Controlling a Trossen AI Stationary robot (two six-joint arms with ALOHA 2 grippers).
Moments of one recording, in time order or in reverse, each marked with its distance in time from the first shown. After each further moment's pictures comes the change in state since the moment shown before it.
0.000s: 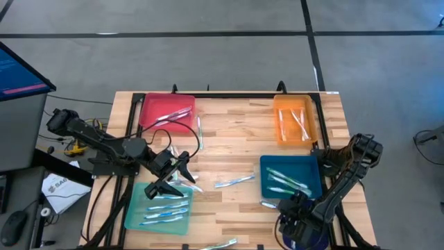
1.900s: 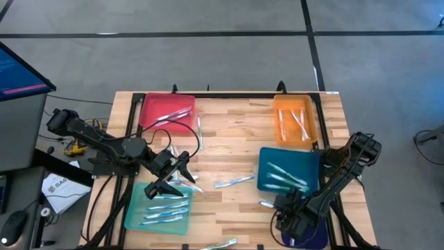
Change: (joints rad) left arm 0.000 0.000 0.001 0.004 0.001 -0.003; right arm -0.065 -0.002 -0.075 0.121 -0.041 -0.106
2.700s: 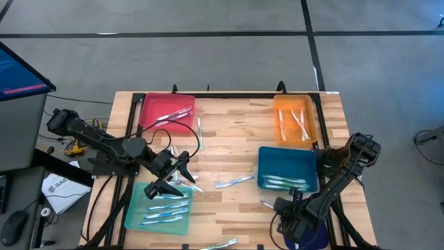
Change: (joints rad) left arm 0.000 0.000 0.000 -0.001 0.000 -0.001; right arm -0.010 0.007 0.089 -0.115 -0.044 -0.066
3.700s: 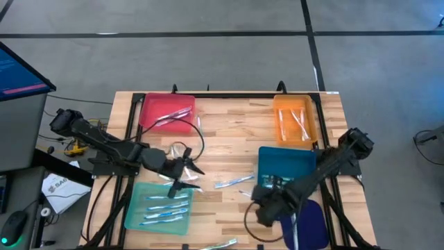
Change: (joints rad) left arm -0.016 0.107 0.058 -0.402 -0.333 0.289; right arm -0.285 -0.005 0.412 -0.289 -0.031 -0.436
